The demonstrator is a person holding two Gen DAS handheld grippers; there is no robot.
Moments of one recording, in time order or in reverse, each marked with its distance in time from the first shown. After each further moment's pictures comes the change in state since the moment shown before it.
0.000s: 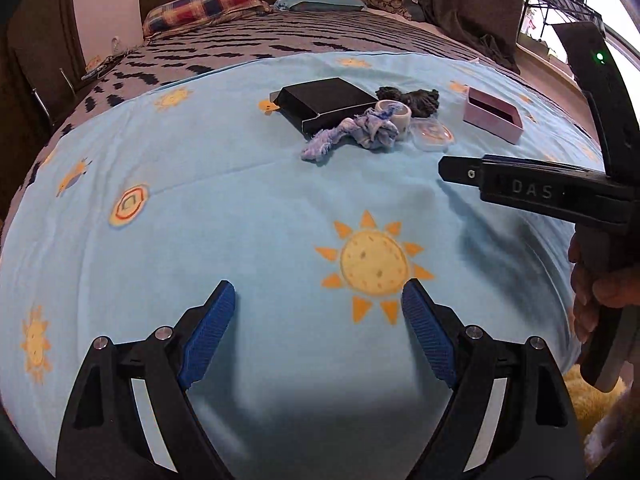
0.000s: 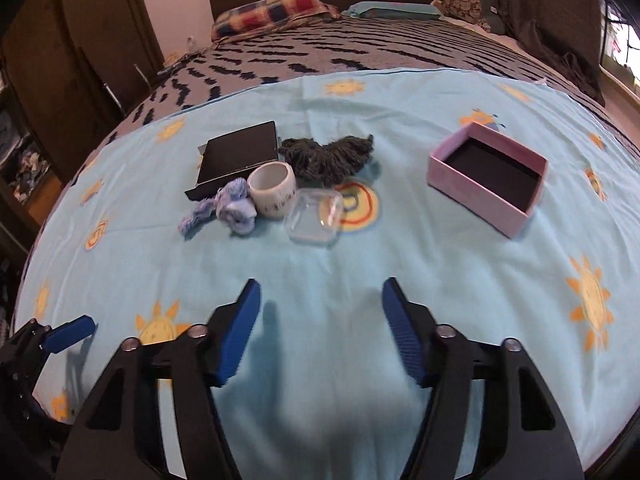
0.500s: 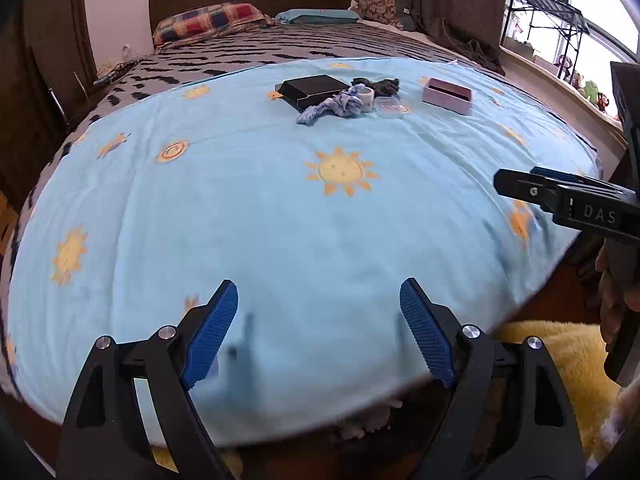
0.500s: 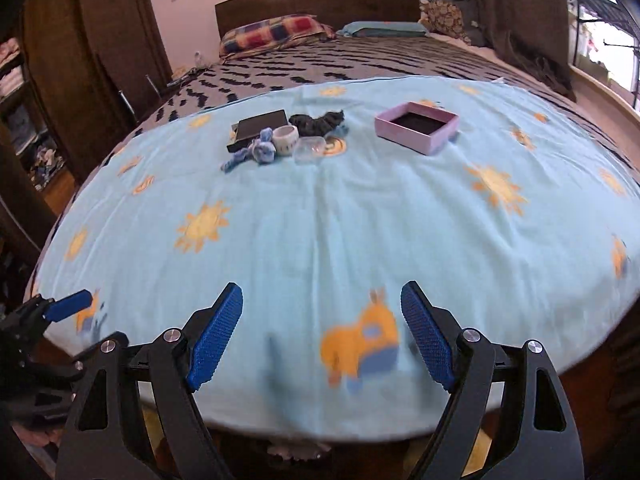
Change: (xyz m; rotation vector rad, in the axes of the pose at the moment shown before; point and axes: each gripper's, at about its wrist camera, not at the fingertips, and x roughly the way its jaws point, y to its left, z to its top) left arm -0.073 -0.015 -0.075 0.008 -0.049 0.008; right arm -0.097 -0.012 -0.087 0.007 -0.067 0.015
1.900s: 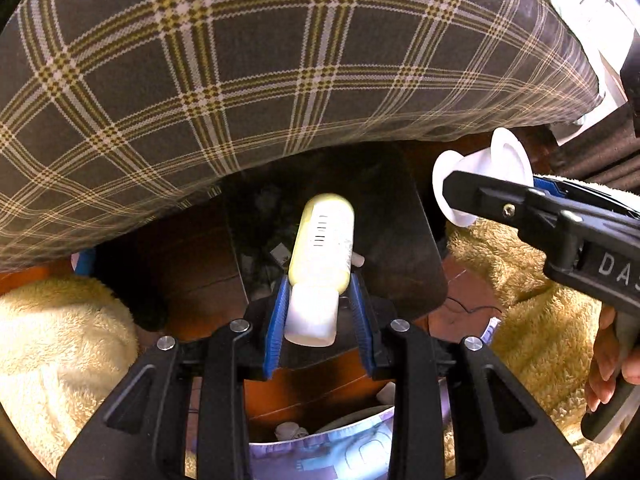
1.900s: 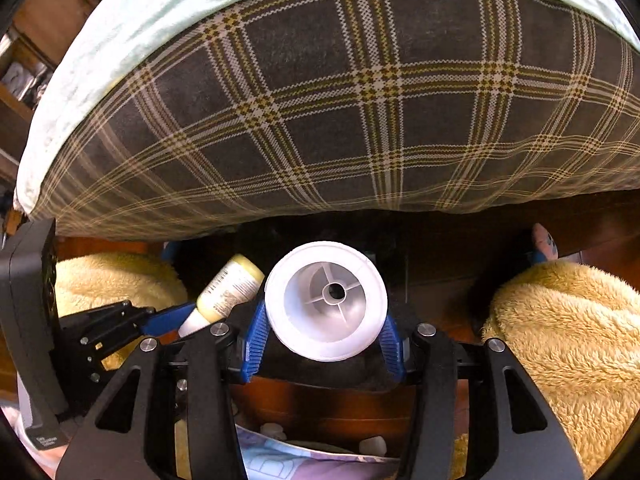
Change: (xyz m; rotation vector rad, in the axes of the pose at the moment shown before) left arm 0.089 -0.041 -0.192 -0.094 0.419 -0.162; right arm 0.061 0.024 -0.206 0.064 0.383 0.091
